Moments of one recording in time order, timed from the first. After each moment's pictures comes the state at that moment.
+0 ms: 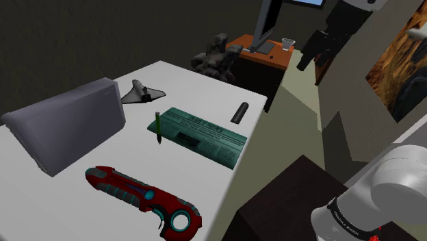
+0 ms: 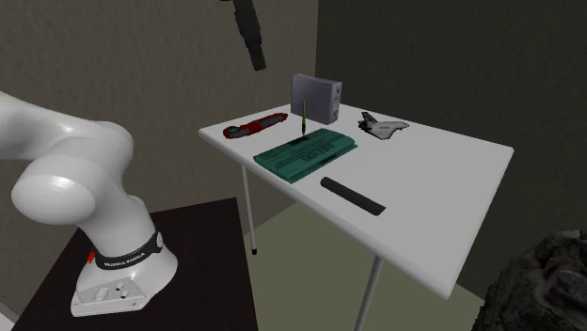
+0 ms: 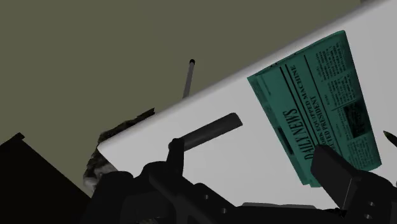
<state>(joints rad) -0.01 -0.83 0.07 -2.29 0.01 1.67 0.15</state>
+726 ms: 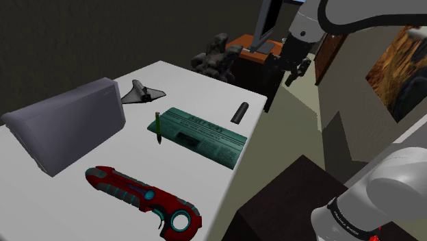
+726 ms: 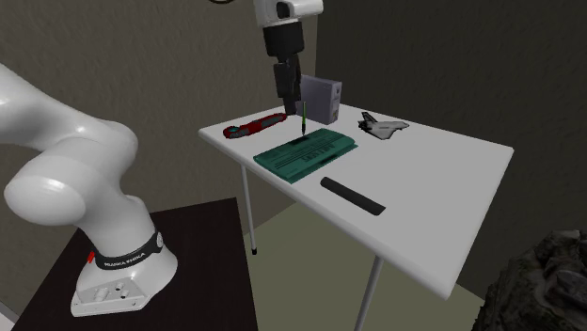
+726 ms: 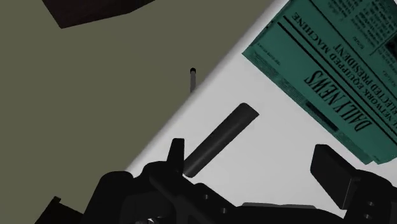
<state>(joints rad) -0.11 -0.60 0.16 -2.36 0.06 1.92 0.47</state>
